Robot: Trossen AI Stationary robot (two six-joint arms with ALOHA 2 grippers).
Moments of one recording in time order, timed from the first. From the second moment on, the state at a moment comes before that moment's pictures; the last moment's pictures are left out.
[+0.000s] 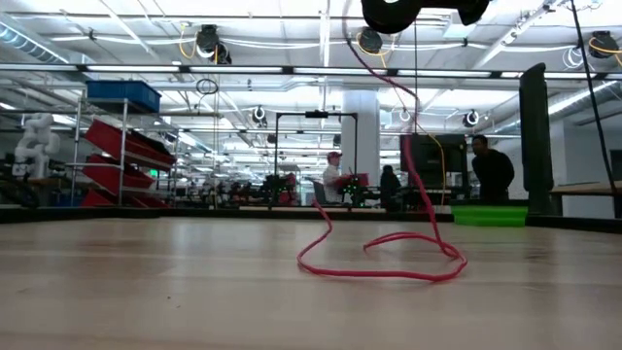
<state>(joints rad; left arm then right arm) -0.49 1.60 1.31 0.10 -0.62 -0.04 0.33 1.03 0.83 -0.13 0.57 0.05</state>
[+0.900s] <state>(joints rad) -0.30 1.84 1.31 0.04 -0.19 -0.07 0.33 1.03 0.83 -0.08 0.60 0.02</state>
